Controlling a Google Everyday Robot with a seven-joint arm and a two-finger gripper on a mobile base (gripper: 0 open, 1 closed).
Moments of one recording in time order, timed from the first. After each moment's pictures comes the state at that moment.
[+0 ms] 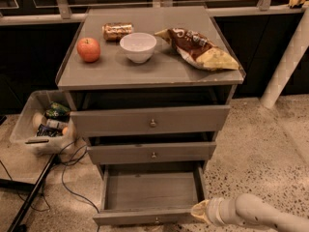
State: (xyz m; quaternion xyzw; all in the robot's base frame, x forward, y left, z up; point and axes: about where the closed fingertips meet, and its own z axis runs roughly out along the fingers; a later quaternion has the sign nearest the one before) arm 0.425 -0.190 0.326 -0.50 0.80 0.18 0.28
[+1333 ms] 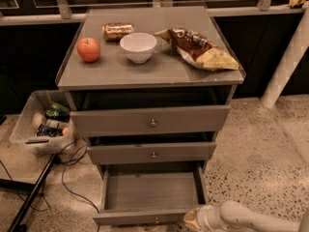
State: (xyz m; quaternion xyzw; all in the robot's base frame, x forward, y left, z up) arm 0.433 -0.176 0.205 -0.45 0.83 0.20 0.25
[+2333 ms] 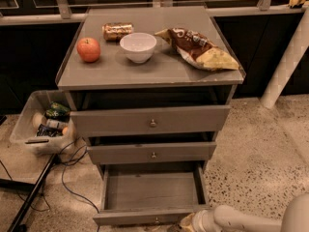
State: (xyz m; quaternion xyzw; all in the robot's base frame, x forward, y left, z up) arm 0.424 -0.163 0.161 -0.46 0.83 0.20 0.23
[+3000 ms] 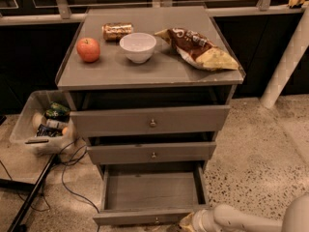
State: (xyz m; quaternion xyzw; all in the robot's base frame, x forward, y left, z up) arm 0.425 -0.160 0.161 -0.46 0.83 0.21 0.24
